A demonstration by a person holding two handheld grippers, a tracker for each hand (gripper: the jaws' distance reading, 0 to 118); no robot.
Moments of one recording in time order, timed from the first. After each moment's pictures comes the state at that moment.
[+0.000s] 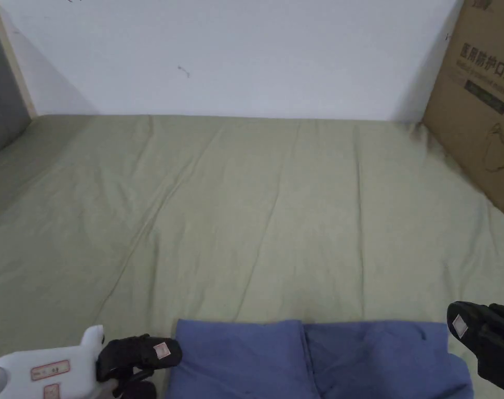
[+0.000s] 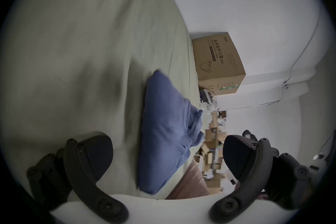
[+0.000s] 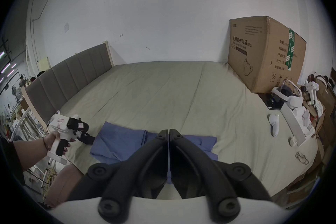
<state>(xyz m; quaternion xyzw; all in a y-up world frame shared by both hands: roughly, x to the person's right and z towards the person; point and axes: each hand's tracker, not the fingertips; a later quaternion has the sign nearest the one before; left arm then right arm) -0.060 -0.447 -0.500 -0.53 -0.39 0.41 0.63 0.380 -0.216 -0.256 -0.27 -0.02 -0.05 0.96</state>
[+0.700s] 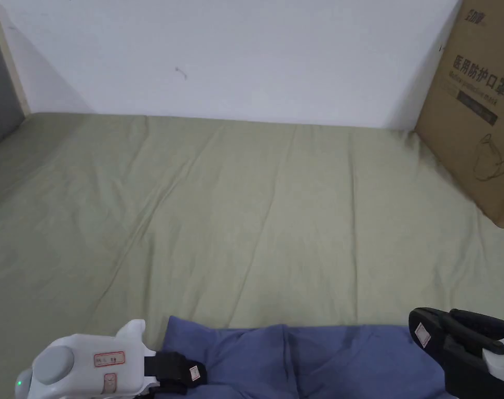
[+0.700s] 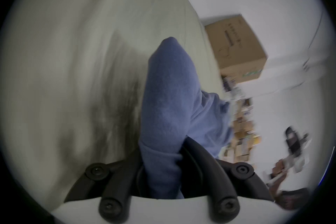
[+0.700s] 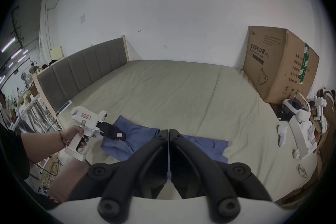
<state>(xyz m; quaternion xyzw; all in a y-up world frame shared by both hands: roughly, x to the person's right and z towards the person) -0.020 -0.423 -0.511 -0.55 -0.34 0.23 0.73 0.354 -0.200 -0.251 -0.27 0.04 -0.03 0.96</state>
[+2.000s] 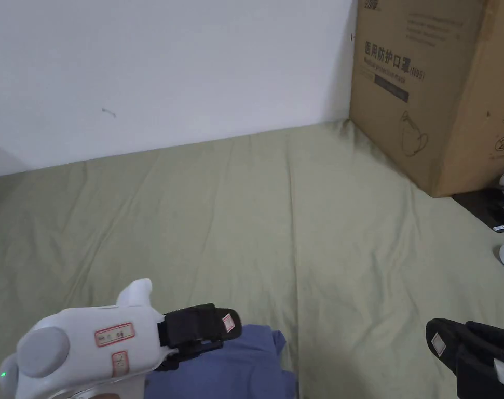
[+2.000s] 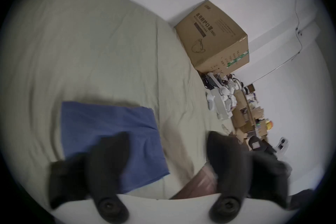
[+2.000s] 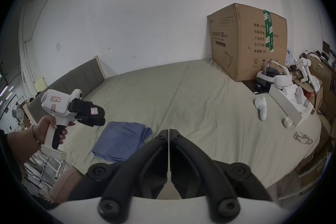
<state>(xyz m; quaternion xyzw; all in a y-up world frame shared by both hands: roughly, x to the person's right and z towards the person) 0.124 -0.280 -0.475 -0.46 -0.39 0.18 0.77 0.460 -0.233 -0.191 -0.24 -0.05 -0.12 0.96</state>
